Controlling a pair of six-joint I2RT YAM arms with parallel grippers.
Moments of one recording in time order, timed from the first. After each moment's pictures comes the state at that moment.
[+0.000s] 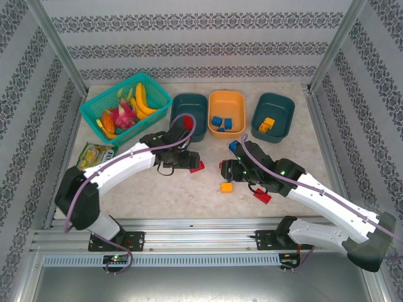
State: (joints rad) left arm -0.68 1.58 1.23 -0.78 0.06 -0.53; right arm 0.83 1.01 0.96 -0.84 0.10 0.80
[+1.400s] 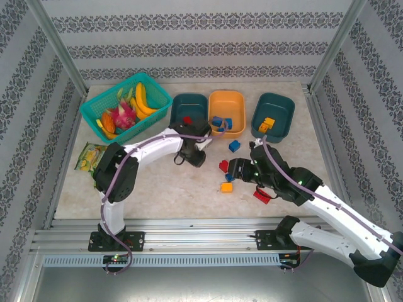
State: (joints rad) left arm -0.67 1.93 1.55 -0.89 0.03 -0.08; right arm 0.76 0.86 0.91 -0.79 0.06 0.85
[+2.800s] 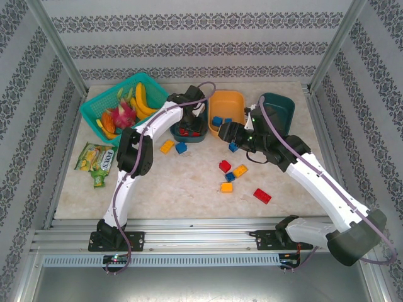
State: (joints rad) left arm -0.46 2.38 2.17 -1.01 0.07 -0.17; right arm 0.52 1.18 1.15 -0.61 -0.20 0.81
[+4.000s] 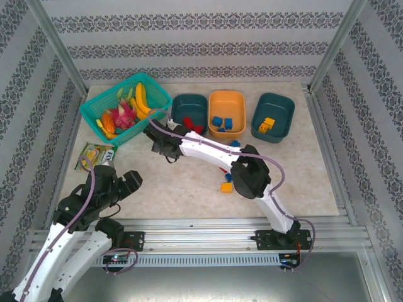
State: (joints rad) left arm -0.39 0.48 0.74 -1.10 -0.06 -0.93; right arm 0.96 2.29 2.04 -0.83 0.23 1.17
